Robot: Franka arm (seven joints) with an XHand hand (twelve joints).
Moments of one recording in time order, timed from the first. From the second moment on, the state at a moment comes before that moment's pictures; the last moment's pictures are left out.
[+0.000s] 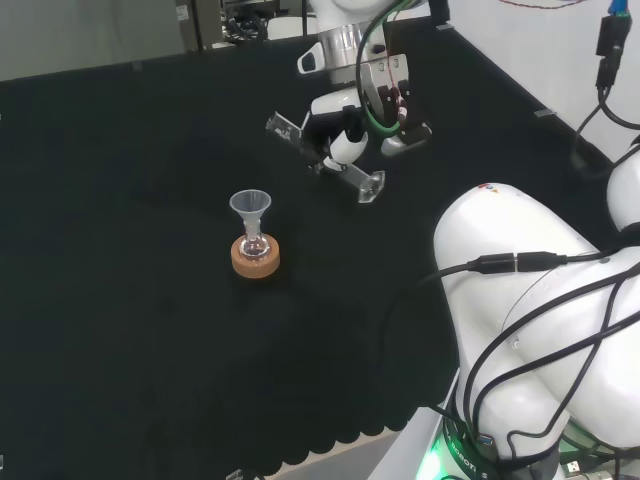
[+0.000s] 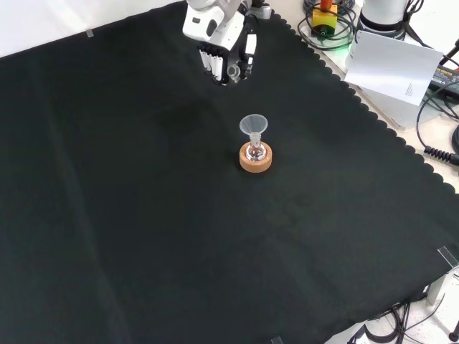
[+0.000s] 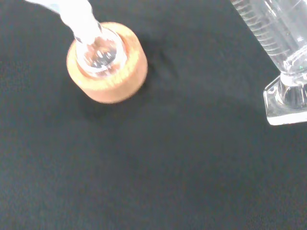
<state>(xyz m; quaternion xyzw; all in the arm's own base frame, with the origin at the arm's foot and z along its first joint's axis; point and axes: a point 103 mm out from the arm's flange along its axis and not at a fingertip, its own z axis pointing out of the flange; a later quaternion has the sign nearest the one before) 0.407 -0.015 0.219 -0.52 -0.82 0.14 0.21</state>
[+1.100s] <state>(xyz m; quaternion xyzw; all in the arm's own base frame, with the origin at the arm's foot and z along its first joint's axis) 0.485 -0.025 0.167 -0.50 -0.83 -0.03 0.24</state>
